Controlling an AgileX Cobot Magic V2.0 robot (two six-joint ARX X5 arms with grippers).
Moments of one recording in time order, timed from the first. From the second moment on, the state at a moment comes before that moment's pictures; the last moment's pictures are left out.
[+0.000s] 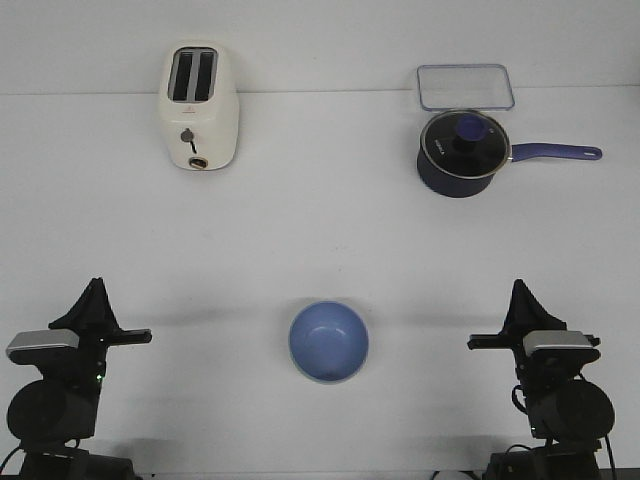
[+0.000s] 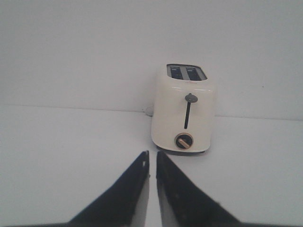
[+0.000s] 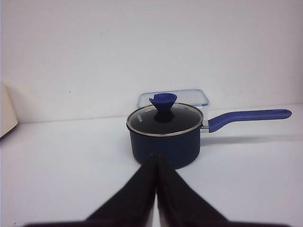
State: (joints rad) left arm -0.12 0.31 0.44 0.06 -0.19 -0.04; right arm 0.03 0.26 0.35 -0.05 0.00 0.12
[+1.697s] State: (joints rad) left arm 0.00 0.01 0.03 0.09 -0.02 -0.02; right arm 0.03 0.26 0.35 -0.05 0.00 0.12
